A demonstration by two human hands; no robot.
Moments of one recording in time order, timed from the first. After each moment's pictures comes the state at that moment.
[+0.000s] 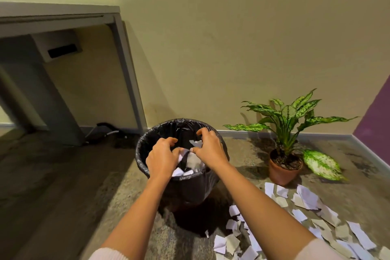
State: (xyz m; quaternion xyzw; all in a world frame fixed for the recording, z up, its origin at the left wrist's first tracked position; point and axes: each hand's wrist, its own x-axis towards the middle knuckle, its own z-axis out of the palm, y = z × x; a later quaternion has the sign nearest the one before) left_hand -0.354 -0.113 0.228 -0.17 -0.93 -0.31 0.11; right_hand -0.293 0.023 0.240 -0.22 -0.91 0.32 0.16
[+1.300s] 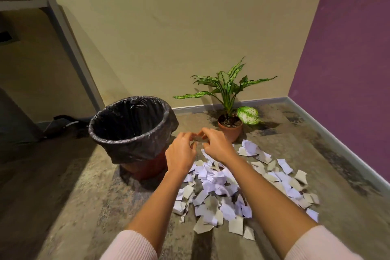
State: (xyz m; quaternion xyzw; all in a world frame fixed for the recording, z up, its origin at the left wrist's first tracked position) left_hand -0.149 -0.027 0.185 -0.36 -0.88 -0.29 0.08; right_hand -0.072 0.084 0.202 -0.23 -0.92 0.29 0.14
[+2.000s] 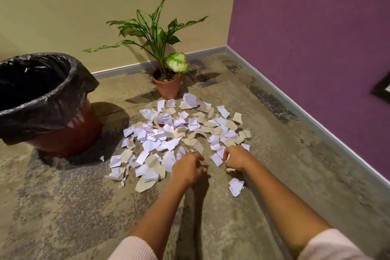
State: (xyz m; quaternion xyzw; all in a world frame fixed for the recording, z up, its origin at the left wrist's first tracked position) left_hand 0.032 0.031 0.013 -0.52 -0.81 -0.15 -0.23; right_hand 0.179 0.155 0.038 -0.48 -0.82 0.28 -0.14
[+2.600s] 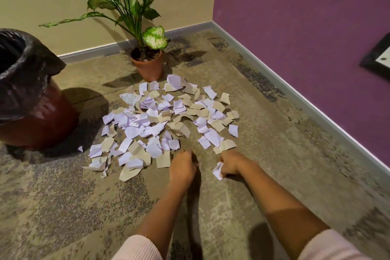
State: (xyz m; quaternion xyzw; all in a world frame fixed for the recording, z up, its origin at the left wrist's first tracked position) left_hand 0.074 0.027 -0.030 -0.47 -0.83 -0.17 -0.24; right_hand 0.216 0.132 -0.015 -0.47 -0.78 0.31 -0.26
